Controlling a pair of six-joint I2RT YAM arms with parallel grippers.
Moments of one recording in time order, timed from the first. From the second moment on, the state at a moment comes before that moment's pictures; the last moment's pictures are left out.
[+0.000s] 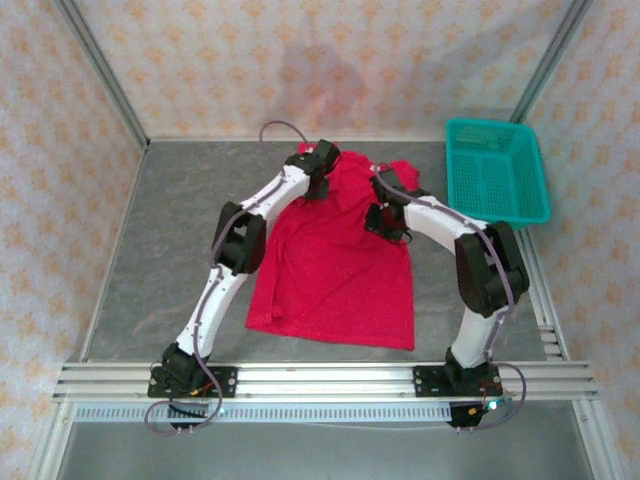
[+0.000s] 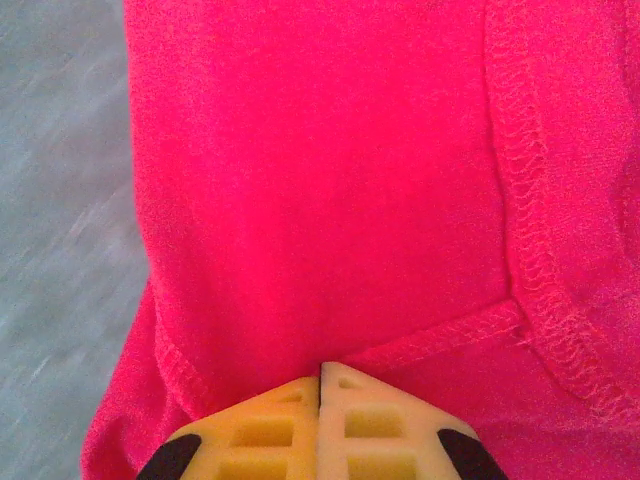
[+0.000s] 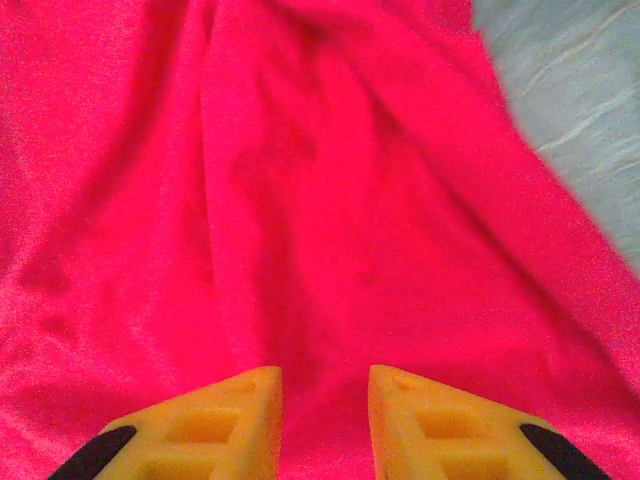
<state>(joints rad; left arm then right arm) -0.44 2.57 2.31 -0.93 -0.30 -0.36 0.41 1.83 1.25 -0.58 -0.04 0.77</state>
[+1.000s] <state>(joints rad) -0.47 2.35 2.13 -0.91 -0.34 -0.41 0.43 1.78 1.06 -0.49 -0.07 0.78</state>
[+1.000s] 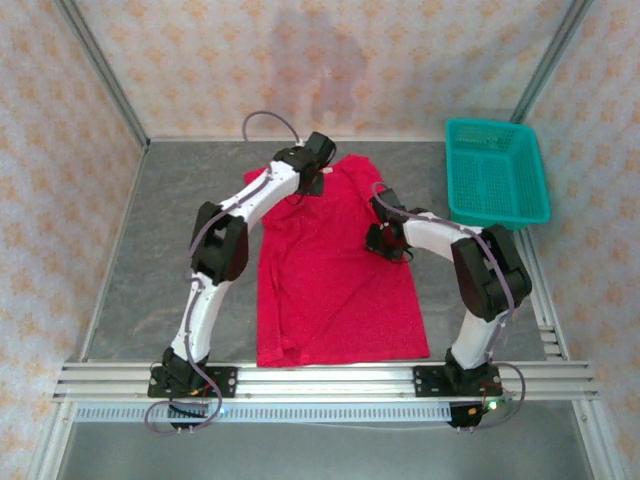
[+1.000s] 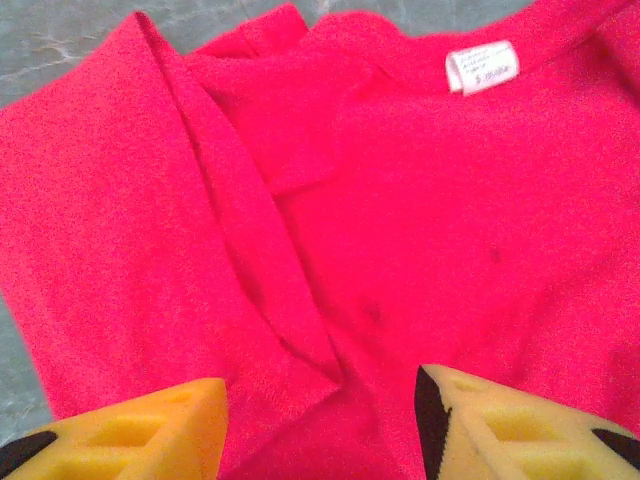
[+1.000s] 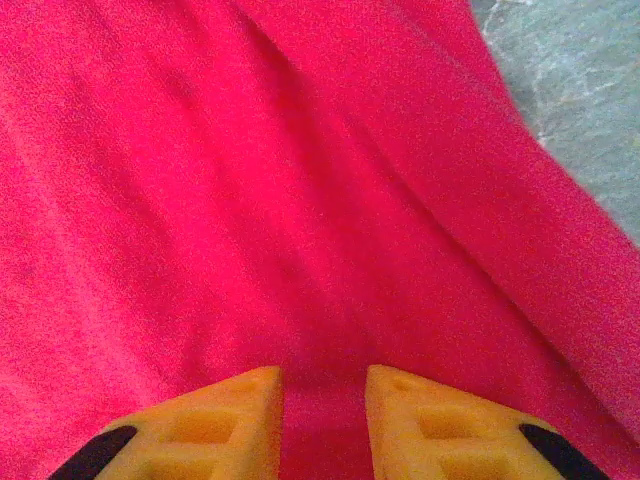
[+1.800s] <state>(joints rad) -0.47 2.48 2.18 -1.00 -0.51 -0.35 0.43 1.81 1.11 -0.55 -0.05 0.78</state>
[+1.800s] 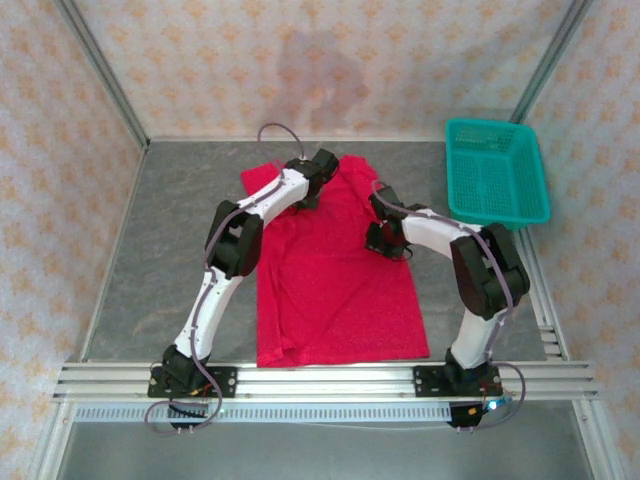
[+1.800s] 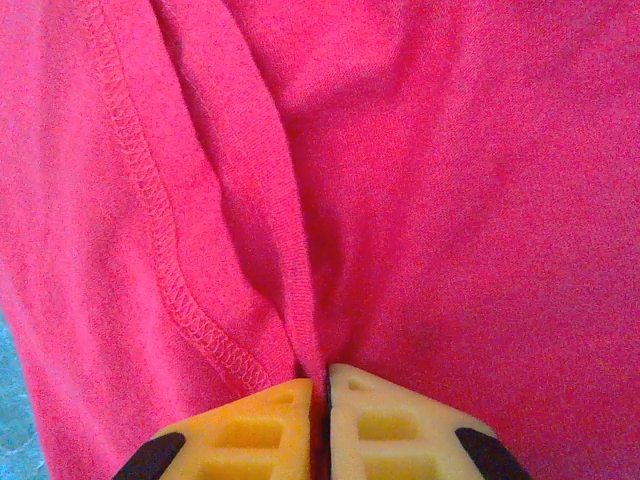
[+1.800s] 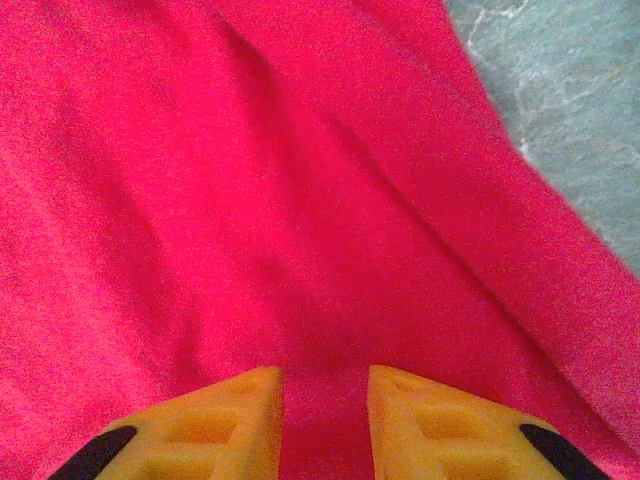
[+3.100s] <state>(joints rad) -0.40 2.33 2.00 -0.95 -0.44 -0.36 0.40 1.84 1.12 -0.53 -0.02 0.82</state>
